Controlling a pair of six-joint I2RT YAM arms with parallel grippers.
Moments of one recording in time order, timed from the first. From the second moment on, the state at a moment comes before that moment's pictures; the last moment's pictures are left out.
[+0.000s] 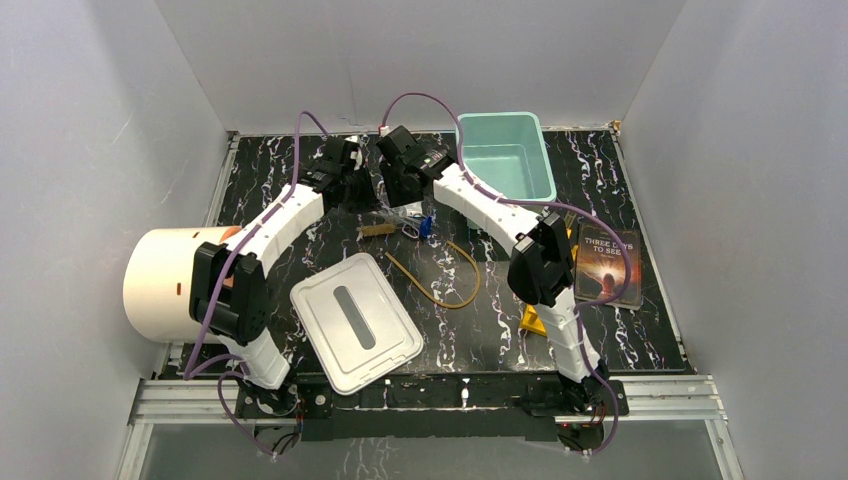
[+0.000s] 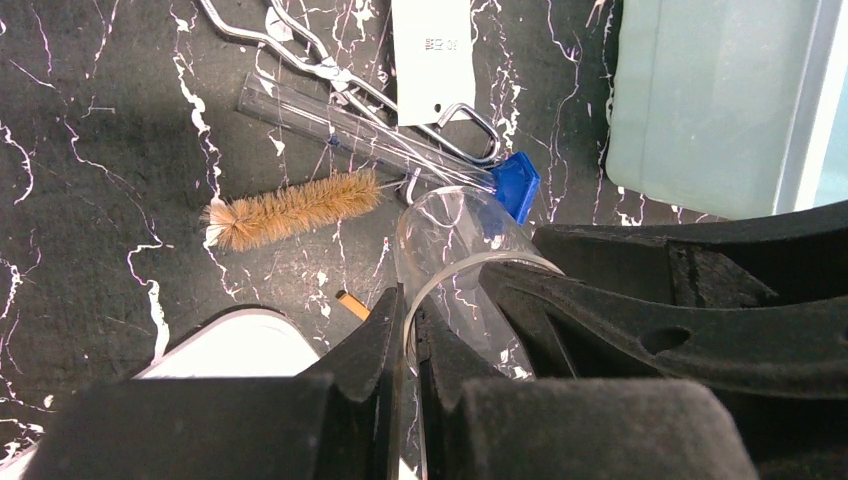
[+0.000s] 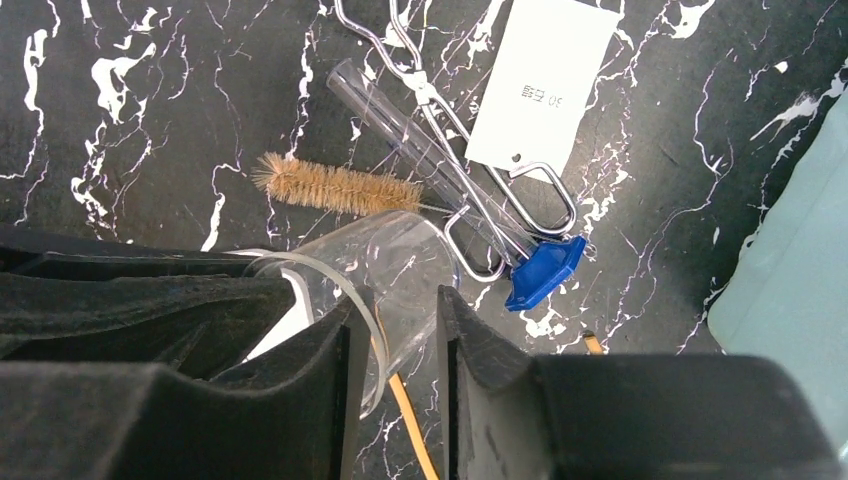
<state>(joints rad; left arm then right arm) -0.37 1.69 1.39 -0.55 0.09 -0.54 0.80 2.21 2.17 -0.85 0.13 0.37</state>
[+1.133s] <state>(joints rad) -0.39 1.39 1.32 -0.37 0.00 -0.59 0.56 1.94 2.09 -0.73 0.13 0.36</state>
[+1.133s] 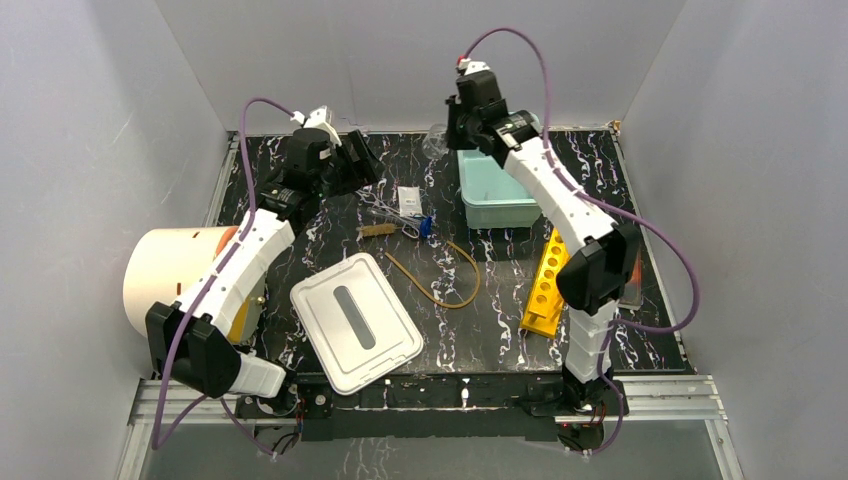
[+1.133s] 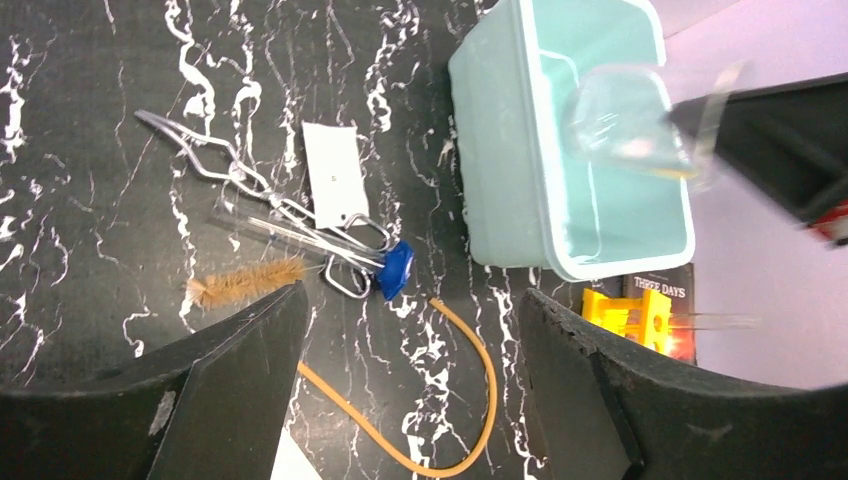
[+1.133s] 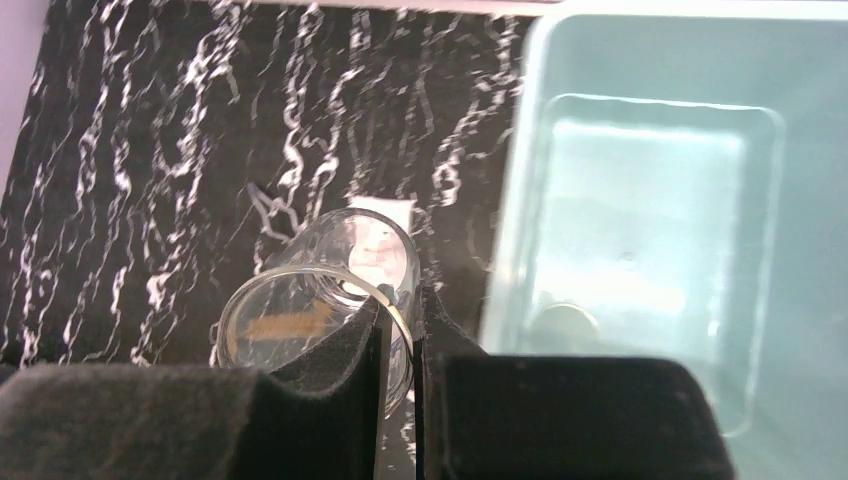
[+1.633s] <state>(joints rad) -0.39 1.46 1.30 -0.42 0.00 -0.60 0.31 2.06 2.04 -0.66 0.16 0.32</state>
